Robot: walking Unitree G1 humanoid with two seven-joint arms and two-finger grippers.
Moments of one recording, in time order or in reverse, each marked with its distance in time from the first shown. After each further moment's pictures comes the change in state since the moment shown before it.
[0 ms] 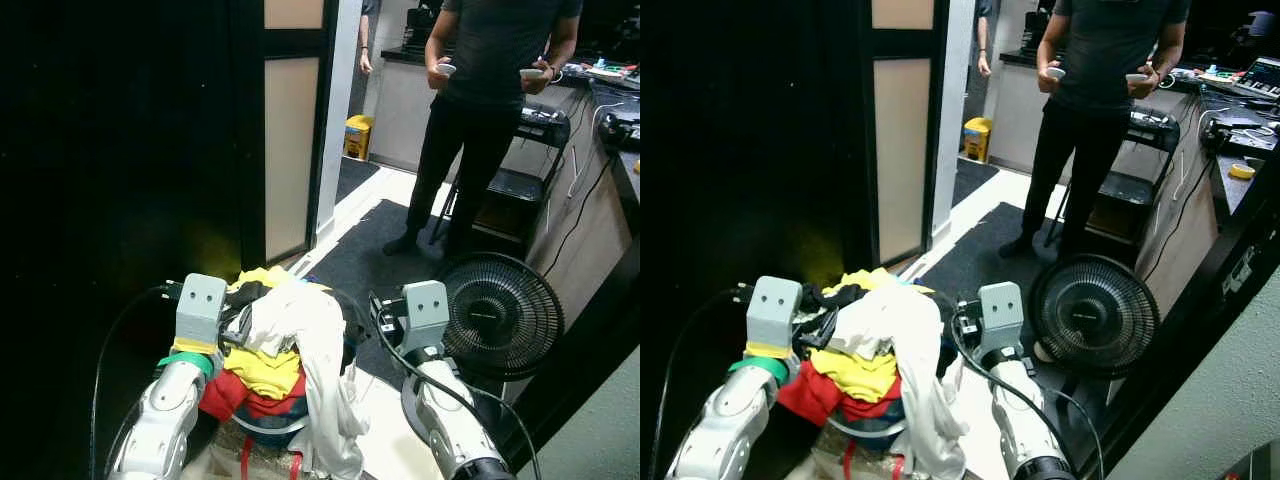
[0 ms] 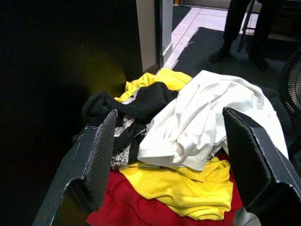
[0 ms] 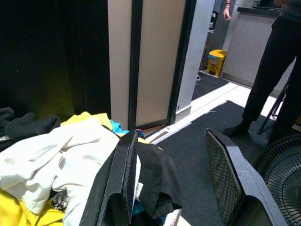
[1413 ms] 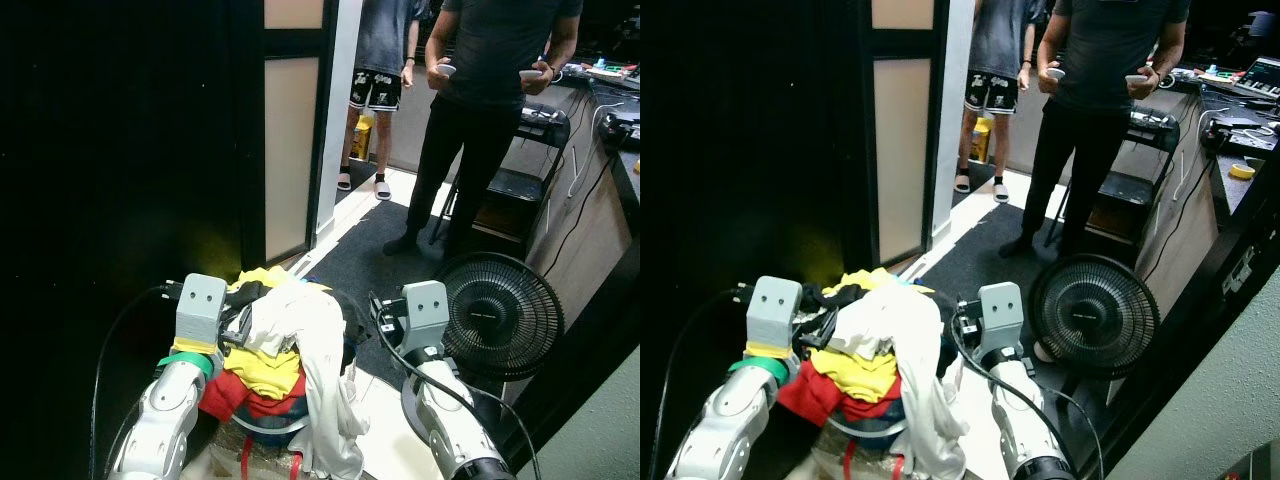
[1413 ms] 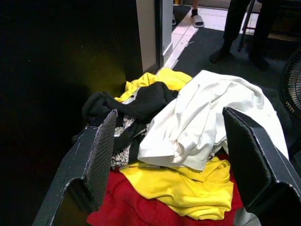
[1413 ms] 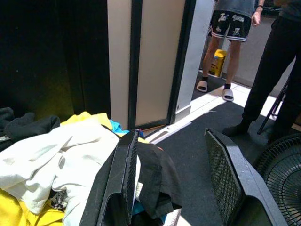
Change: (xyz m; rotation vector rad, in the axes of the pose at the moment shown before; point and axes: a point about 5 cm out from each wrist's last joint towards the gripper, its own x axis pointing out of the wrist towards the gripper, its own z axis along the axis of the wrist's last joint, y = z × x) left arm 0.000 0.000 0.000 0.002 0.002 -0.001; right arm 0.000 0.000 0.000 0.000 0.001 -0.002
